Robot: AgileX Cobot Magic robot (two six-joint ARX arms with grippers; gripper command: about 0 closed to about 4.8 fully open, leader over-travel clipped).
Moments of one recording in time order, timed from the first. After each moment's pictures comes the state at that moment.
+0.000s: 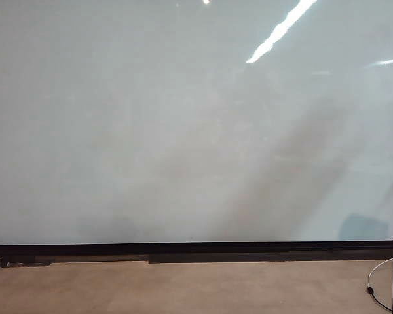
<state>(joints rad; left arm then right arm) 0.06 0.00 0.00 -0.11 0.00 0.01 -0.16 0.89 0.24 0.66 0.00 -0.05</state>
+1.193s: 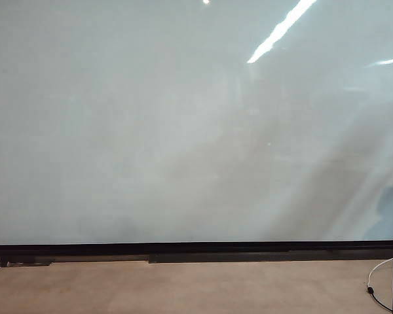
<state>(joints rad) 0.06 0.00 0.00 -0.11 0.00 0.01 -0.35 1.57 0.42 1.15 -0.32 0.00</state>
